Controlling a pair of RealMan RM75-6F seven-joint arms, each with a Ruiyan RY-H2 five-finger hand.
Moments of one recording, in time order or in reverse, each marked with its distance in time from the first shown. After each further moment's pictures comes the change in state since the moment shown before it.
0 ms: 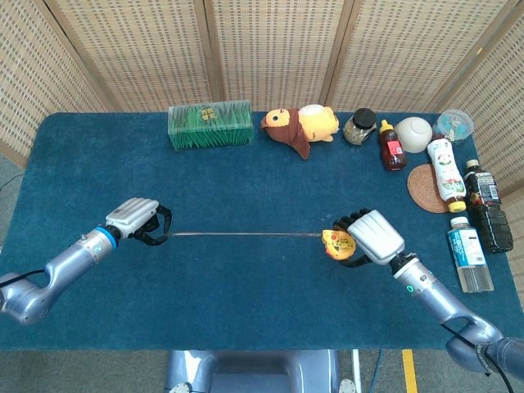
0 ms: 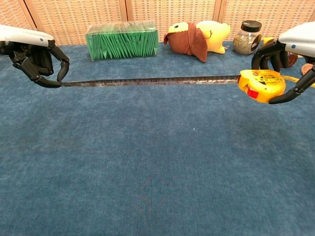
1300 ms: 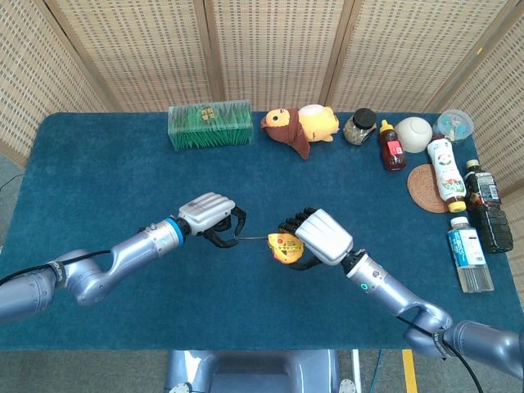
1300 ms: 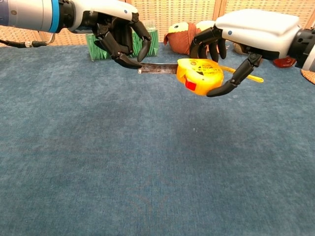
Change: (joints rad) left arm -0.227 -0.100 -0.136 -0.069 -0.020 -0.079 0.039; right arm 0.126 -0.125 0.074 -0.065 -0.039 -0.005 -0.024
